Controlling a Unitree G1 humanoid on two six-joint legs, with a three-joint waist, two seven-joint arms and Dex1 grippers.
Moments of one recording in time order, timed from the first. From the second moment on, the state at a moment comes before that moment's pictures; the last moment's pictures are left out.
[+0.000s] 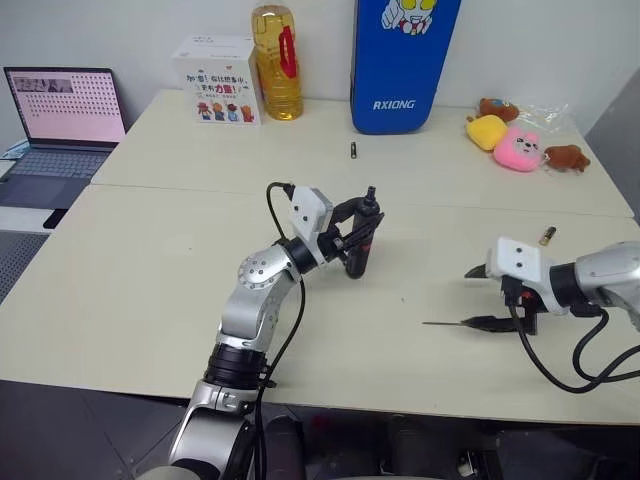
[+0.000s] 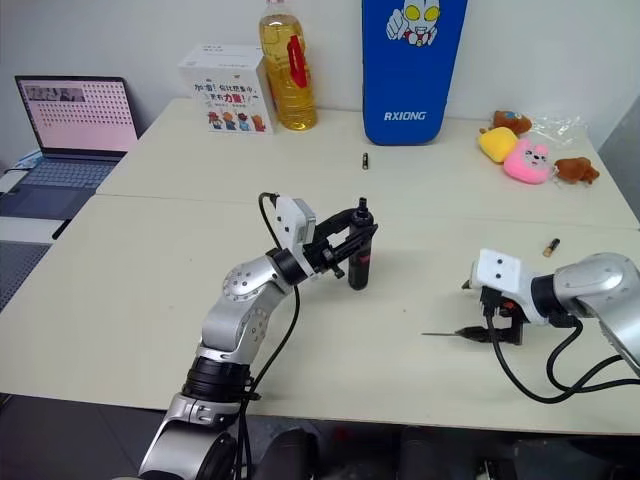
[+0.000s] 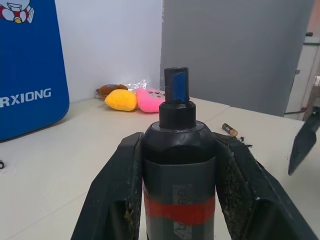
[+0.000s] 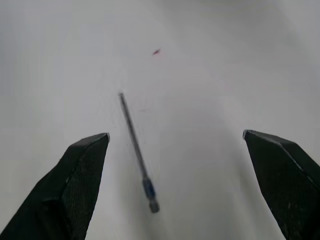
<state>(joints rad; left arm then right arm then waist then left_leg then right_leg) -0.51 0.11 -0.08 0.05 -0.26 0.14 -0.71 -0.38 -1.21 0.25 -0.26 0.32 0.54 1.15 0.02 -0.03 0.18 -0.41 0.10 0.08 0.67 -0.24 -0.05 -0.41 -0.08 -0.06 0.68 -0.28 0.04</state>
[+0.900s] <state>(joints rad) -0.44 0.12 -0.11 -0.03 -0.26 0.17 -0.58 -0.47 -0.99 0.42 -0.16 0.00 0.43 1.27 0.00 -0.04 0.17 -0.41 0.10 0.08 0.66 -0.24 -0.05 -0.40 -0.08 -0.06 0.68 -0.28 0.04</state>
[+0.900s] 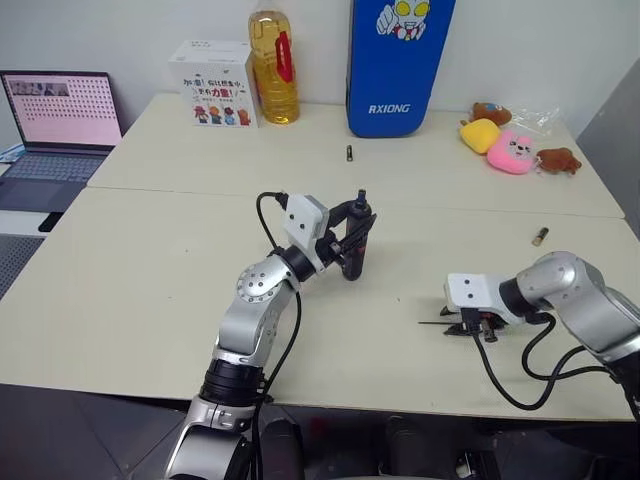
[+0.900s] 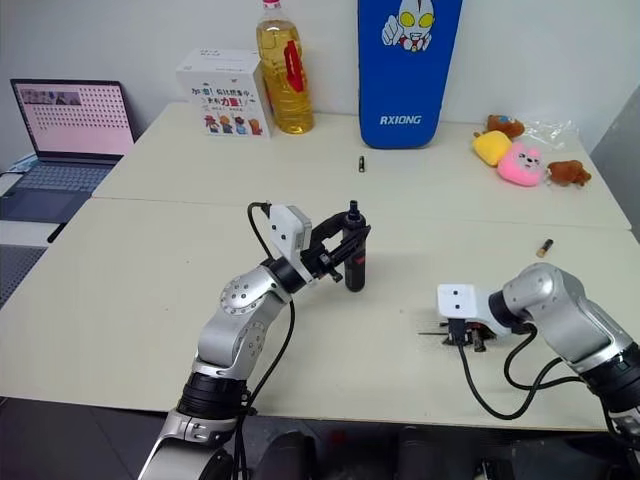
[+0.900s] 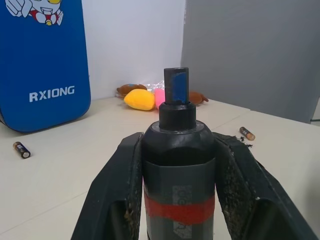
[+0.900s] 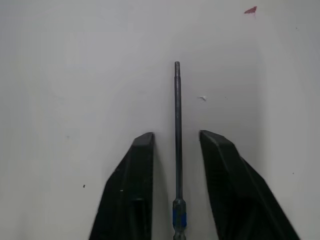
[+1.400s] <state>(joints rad) -0.44 0.11 -0.12 -0.03 -0.27 0.19 -0.58 -0.39 -0.97 0.33 -0.17 0.05 0.49 1.29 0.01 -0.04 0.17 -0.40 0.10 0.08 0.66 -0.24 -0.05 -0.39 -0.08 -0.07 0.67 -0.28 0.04</state>
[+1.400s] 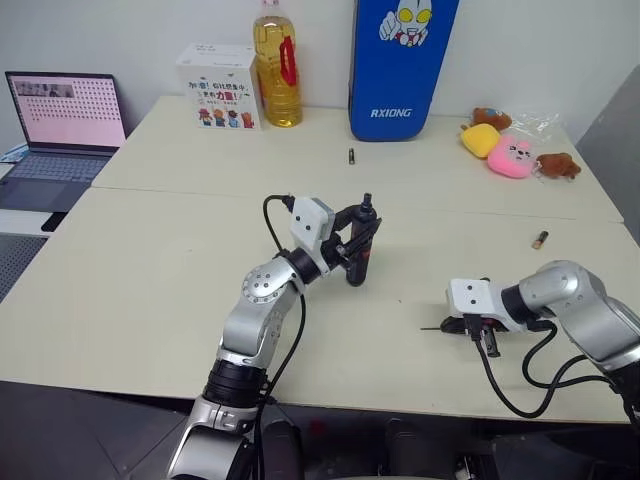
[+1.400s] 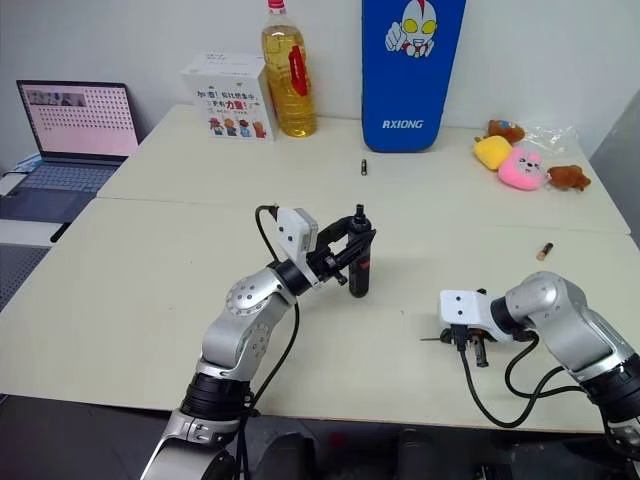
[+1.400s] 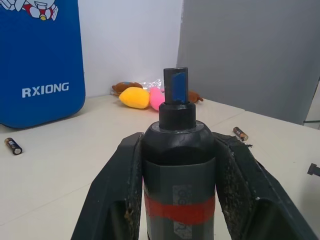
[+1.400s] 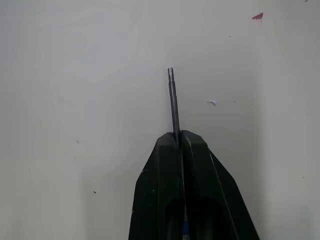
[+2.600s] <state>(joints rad) -0.61 0.06 -0.12 0.11 -0.27 0.14 -0.58 -0.94 -0.20 -0.39 -0.41 0.57 1.26 0.28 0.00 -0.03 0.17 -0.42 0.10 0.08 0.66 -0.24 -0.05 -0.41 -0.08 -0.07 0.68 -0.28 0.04</state>
